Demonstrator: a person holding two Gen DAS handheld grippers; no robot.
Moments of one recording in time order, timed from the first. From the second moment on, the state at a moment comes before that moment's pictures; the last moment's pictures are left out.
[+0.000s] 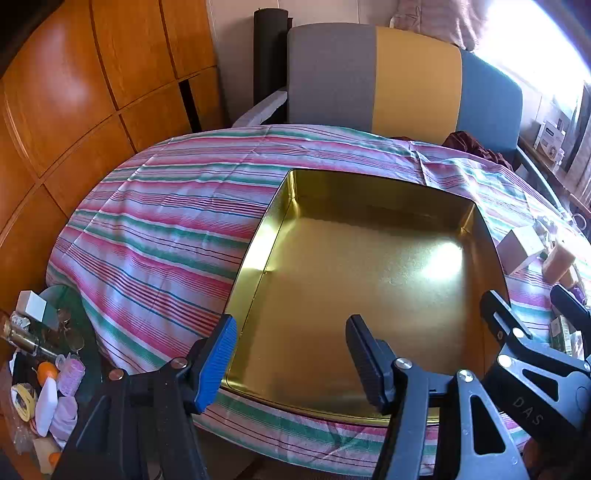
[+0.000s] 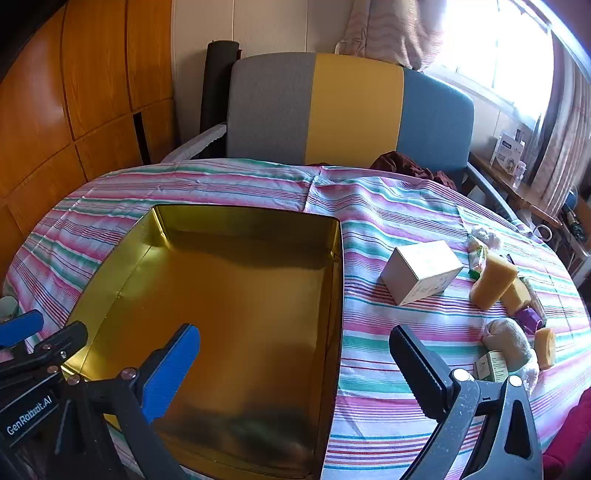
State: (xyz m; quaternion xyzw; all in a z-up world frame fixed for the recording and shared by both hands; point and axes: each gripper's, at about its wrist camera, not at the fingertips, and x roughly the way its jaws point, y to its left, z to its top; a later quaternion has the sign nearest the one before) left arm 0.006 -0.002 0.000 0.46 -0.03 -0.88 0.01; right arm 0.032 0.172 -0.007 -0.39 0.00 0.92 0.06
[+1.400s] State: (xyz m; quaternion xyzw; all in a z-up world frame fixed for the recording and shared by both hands) left arm 0.072 0.189 0.005 0.43 -0.19 -0.84 -0.26; right arm 0.094 0.494 -0.050 -0.50 0.12 0.84 0.19
